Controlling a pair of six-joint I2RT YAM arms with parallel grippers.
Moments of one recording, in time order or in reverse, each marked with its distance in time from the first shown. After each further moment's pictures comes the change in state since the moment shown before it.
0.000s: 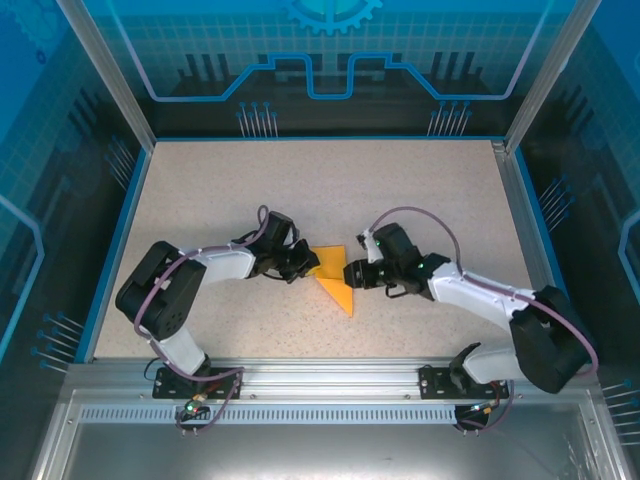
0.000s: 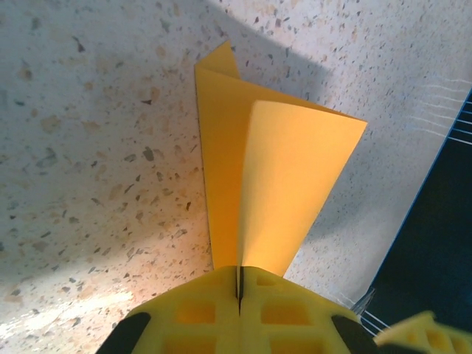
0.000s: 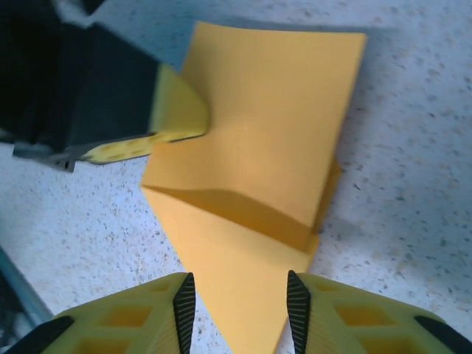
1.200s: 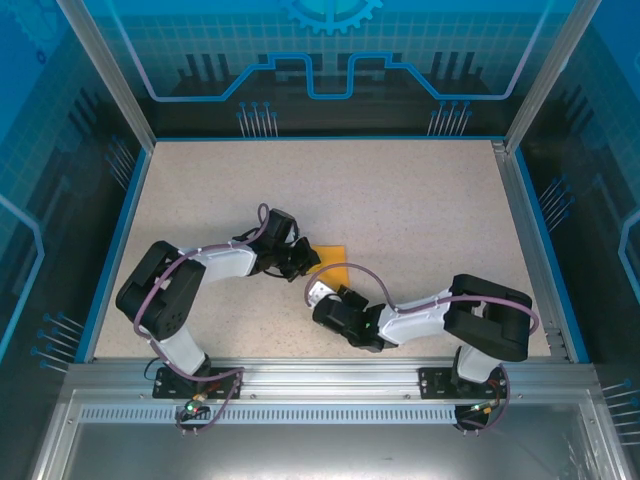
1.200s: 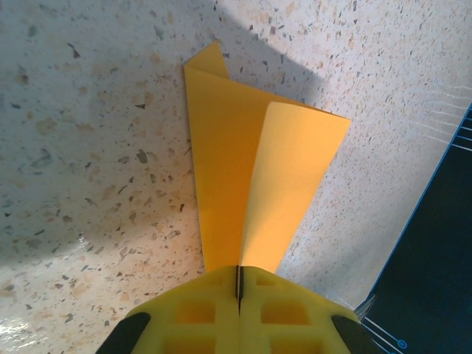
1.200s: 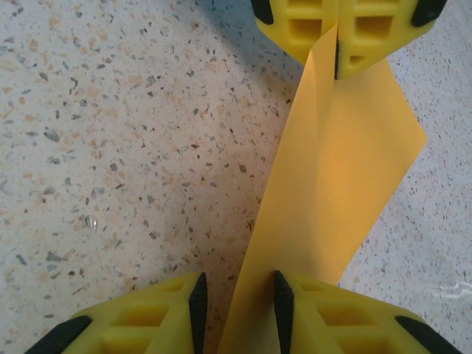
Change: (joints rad) left arm -0.005 0.000 0.032 -0.045 -0.016 -0.007; right arm 0.536 0.329 -0.053 0.292 0.898 -0.483
